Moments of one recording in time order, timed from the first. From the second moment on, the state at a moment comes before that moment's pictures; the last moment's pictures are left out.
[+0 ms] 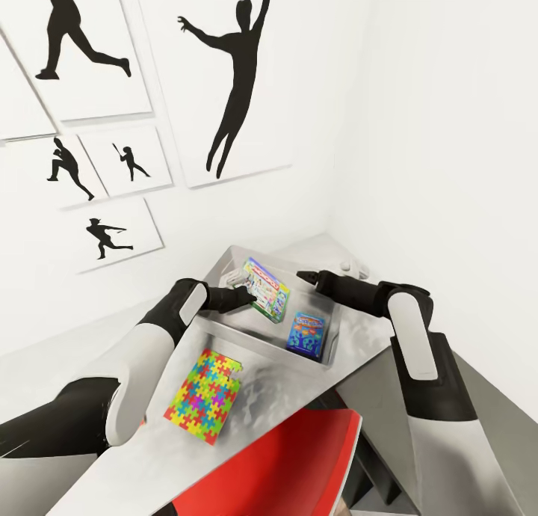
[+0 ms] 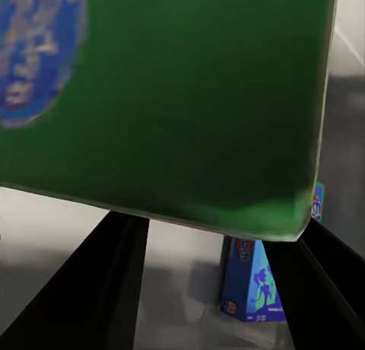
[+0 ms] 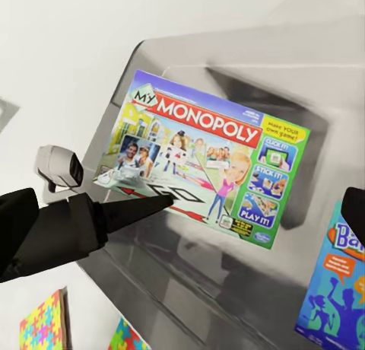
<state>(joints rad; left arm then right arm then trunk) -1.15 -0.12 0.04 -0.43 0.30 0.74 -0.29 -0.72 0.05 0.02 -1.57 -0.84 1.04 -0.22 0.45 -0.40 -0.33</state>
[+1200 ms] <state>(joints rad) -1.15 0.02 0.06 -0.75 0.35 1.04 -0.47 -0.72 0.03 0.00 -1.57 -0.84 1.04 -0.19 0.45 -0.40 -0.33</state>
